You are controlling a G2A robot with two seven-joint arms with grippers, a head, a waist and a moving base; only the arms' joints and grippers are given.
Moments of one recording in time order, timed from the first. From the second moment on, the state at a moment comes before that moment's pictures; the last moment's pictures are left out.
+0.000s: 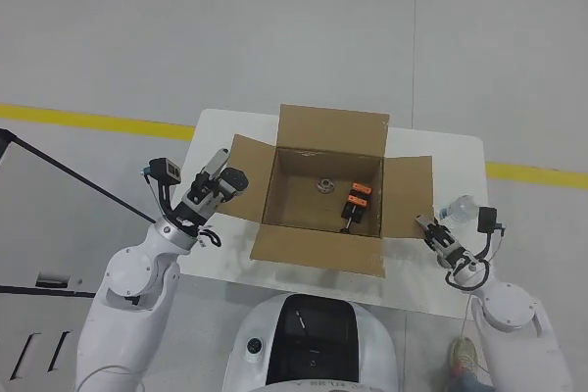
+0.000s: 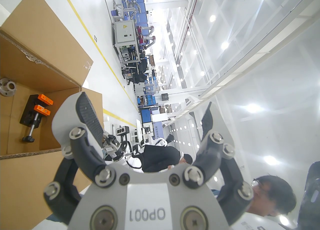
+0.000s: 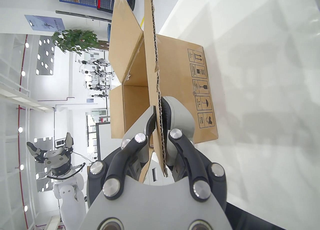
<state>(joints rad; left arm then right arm) 1.69 -1.23 -1.58 -2.00 -0.32 -0.09 -0.47 -1.70 -1.22 1.63 -1.62 -0.08 -0.11 0.53</state>
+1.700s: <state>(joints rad) 1.69 -1.23 -1.58 -2.00 -0.32 -0.09 -0.47 -0.90 -1.19 1.20 -1.63 -0.04 0.30 1.02</state>
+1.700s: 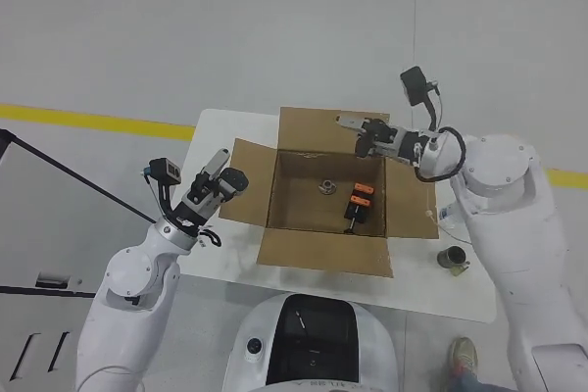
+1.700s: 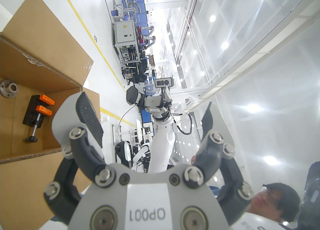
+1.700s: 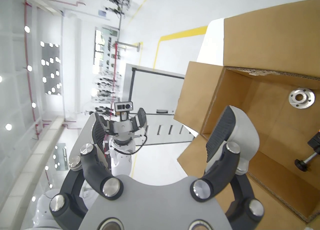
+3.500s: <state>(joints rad) 1.69 -1.23 -1.58 -2.00 -0.32 -0.09 -0.47 -0.37 -1.58 0.19 -0.66 -1.05 -0.72 0.74</state>
